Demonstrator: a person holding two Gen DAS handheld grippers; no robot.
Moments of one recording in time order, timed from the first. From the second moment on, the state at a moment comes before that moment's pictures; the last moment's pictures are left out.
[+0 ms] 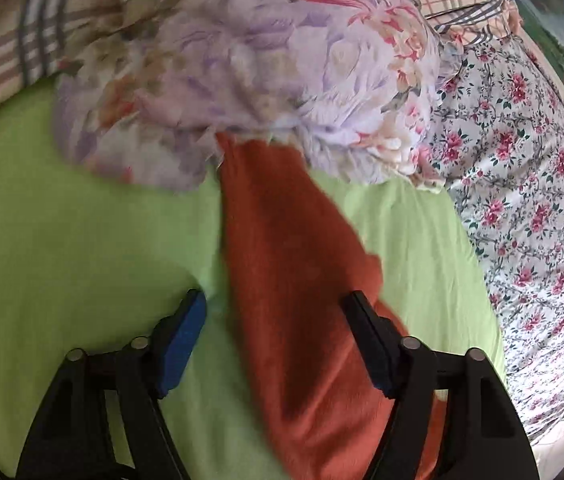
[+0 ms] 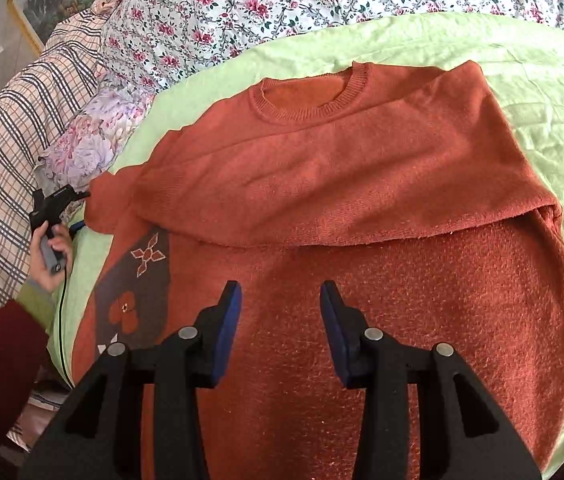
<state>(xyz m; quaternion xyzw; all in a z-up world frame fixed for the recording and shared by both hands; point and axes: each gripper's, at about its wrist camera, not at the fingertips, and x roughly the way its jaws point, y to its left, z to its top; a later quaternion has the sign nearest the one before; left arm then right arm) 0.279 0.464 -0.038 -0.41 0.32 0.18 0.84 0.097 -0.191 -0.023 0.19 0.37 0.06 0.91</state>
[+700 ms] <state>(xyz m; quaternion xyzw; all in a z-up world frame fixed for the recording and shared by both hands) 0.253 0.213 0.068 -0.28 0.26 -0.06 0.92 0.081 -0.196 -0.015 0.20 0.35 0.06 0.91</state>
